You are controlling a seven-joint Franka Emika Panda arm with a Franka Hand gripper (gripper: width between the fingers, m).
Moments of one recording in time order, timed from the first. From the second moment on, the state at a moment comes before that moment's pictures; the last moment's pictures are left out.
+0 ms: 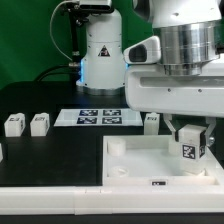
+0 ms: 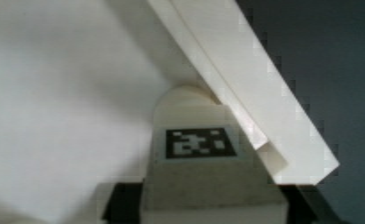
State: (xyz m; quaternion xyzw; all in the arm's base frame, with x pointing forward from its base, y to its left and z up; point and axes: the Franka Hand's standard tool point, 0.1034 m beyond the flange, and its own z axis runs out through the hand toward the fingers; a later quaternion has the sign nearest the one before) arm 0.622 0.113 0.073 -0.91 0.41 -0.02 0.07
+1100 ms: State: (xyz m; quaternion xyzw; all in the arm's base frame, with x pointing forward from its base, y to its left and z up) arm 0.627 0.116 0.072 -0.99 0.09 -0.04 0.06
